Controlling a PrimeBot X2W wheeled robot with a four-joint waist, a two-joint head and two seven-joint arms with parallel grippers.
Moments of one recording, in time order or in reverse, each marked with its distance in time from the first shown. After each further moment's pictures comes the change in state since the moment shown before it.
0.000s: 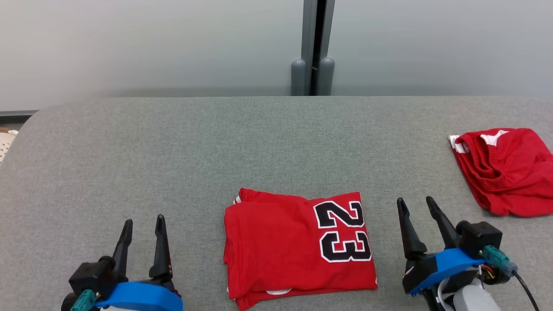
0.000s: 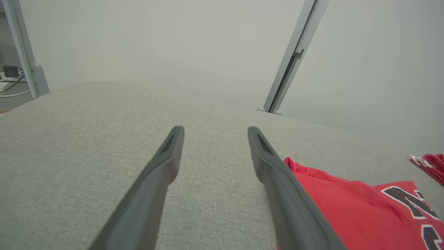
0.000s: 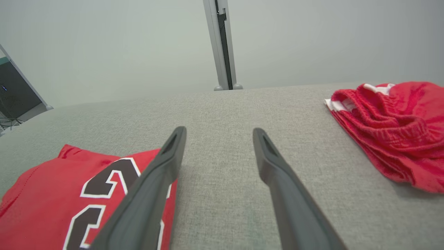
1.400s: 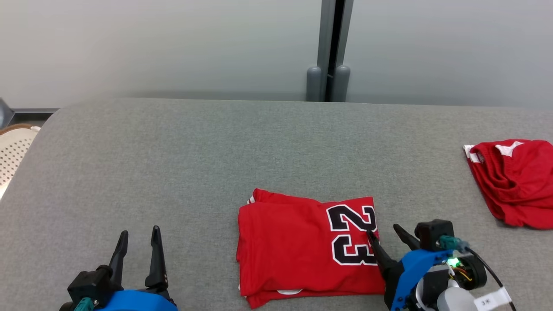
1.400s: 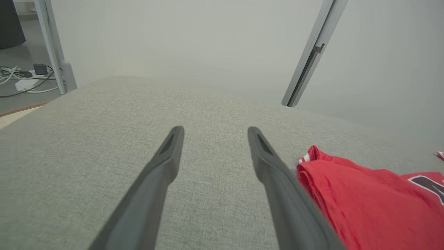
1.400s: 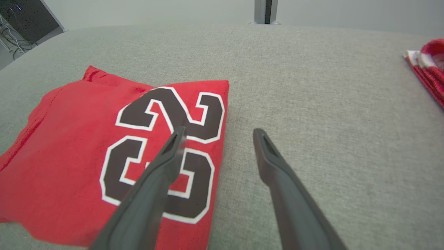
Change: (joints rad) left arm 0.033 -0.027 0.062 0.052 0.068 -0.040 0.000; right arm 0.012 0.001 0.091 0.012 -0.036 0.000 0.297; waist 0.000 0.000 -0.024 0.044
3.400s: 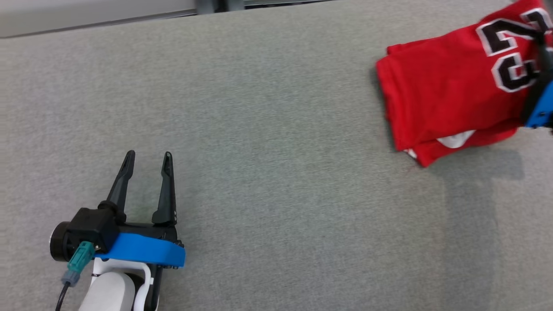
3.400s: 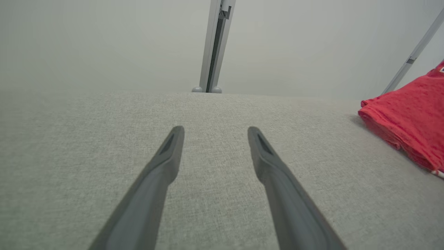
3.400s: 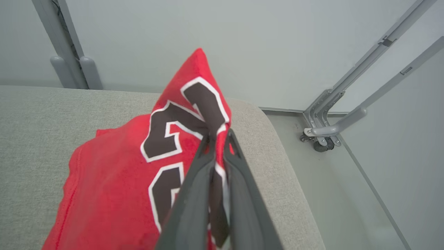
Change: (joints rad) left arm -0.179 0.028 -0.037 -0.172 0.105 -0.024 0.057; right arm -0.554 -0.286 -0.239 -0.056 -0.063 0.000 0.293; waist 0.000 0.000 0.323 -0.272
